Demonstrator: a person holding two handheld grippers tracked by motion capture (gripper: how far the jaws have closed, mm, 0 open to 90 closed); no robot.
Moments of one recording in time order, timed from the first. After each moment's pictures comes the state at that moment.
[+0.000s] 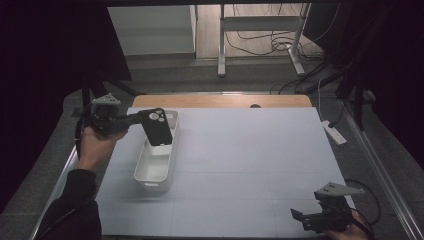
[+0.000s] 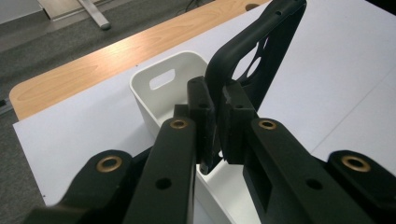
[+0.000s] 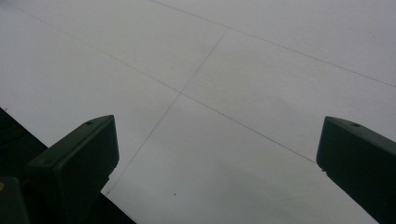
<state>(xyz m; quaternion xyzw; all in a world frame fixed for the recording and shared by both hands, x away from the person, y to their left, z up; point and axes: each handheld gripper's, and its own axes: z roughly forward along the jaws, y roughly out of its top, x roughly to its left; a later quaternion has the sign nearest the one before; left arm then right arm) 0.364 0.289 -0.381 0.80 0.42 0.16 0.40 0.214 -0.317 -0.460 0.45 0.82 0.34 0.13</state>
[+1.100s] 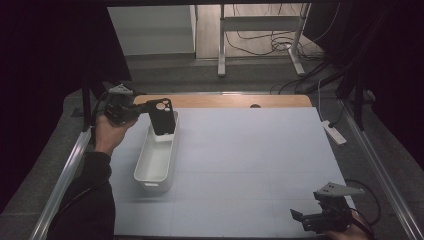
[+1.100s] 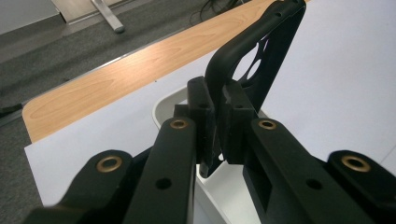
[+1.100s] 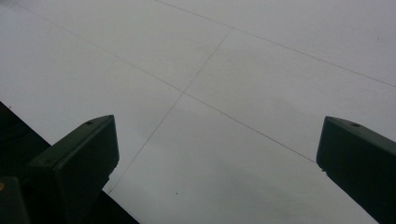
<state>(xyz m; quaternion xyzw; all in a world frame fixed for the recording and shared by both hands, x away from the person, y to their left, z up) 0.414 0.277 -0.392 0.79 0.43 0.18 0.39 0.214 -0.317 -0.460 0.44 0.82 0.34 0.13</state>
